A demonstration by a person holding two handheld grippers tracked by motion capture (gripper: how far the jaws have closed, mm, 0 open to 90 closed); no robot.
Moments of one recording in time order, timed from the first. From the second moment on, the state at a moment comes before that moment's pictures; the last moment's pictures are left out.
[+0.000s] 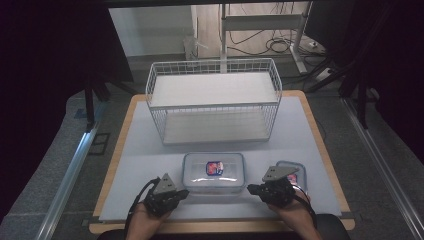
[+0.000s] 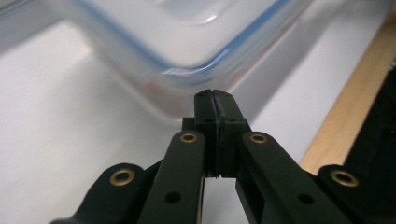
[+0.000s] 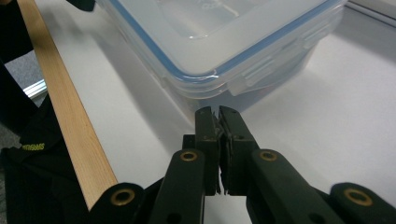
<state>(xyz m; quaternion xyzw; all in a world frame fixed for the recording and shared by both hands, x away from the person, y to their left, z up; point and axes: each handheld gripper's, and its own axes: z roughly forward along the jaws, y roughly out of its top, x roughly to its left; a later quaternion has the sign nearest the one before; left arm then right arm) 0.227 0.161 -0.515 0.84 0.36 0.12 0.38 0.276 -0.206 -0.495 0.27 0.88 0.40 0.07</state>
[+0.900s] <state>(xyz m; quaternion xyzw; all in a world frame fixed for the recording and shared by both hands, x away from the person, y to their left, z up) 0.229 0.175 -0.514 0.82 0.40 0.19 0.36 0.277 -0.231 -0.487 0.27 0.87 0.40 0.11</state>
